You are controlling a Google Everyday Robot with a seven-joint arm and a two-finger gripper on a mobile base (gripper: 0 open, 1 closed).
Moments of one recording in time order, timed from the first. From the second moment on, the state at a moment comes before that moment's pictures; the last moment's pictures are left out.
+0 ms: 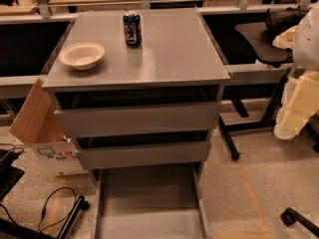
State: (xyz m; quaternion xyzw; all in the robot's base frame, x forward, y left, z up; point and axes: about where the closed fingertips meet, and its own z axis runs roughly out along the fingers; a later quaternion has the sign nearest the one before) arm 0.438 -0.214 0.986 -0.60 0.78 -0.05 0.17
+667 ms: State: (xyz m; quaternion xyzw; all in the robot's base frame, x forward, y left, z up) arm 0.468 -0.211 0.985 -0.61 0.77 -0.04 0.21
